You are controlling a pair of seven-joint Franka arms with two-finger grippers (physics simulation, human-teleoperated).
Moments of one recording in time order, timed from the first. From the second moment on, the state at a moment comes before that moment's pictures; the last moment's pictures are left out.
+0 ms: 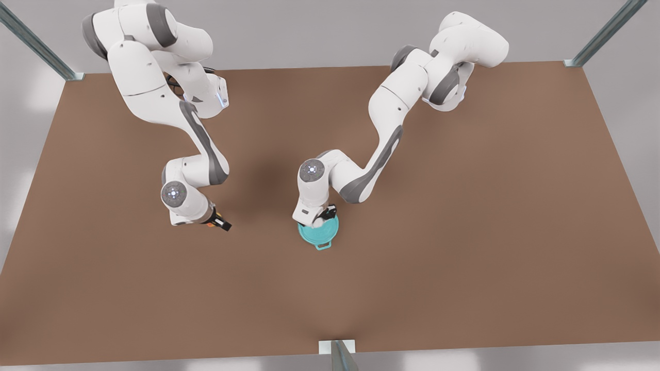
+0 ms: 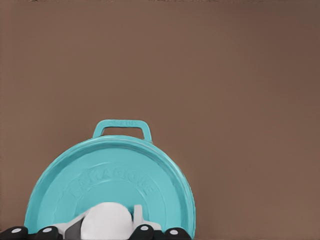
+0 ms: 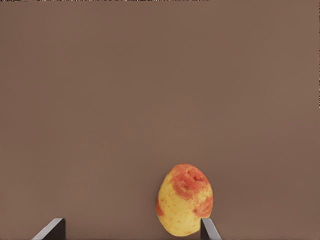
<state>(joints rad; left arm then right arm) -0.80 1.06 -0.01 -0.93 0.16 2.09 -1.15 0.12 0.42 0.07 -2.12 0.02 2.49 0.74</state>
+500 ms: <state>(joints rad) -0.34 1.15 -0.05 -0.92 0.03 2.05 -0.99 0.12 0.43 0.06 -2.21 0.02 2.57 0.79</state>
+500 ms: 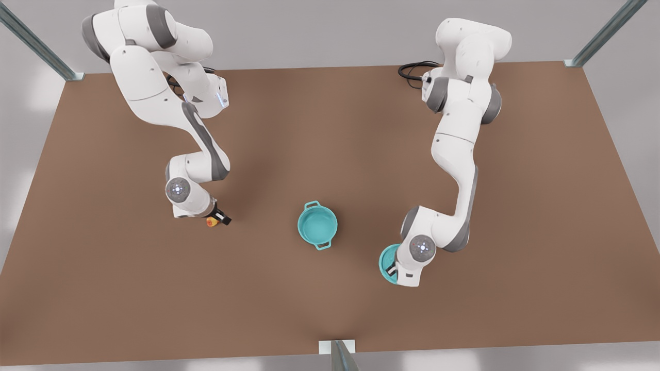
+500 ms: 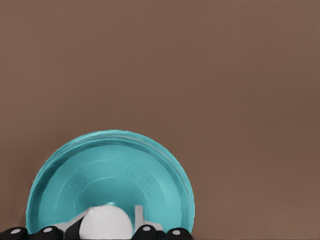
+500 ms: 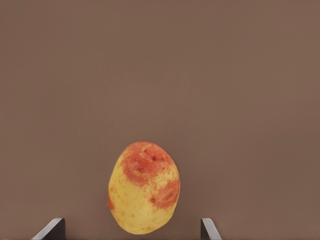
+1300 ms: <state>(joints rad) -0.02 0.28 -0.08 -1.39 -0.01 1.58 -0.32 0.12 0.46 0.06 -2.21 0.00 2.62 0.81</state>
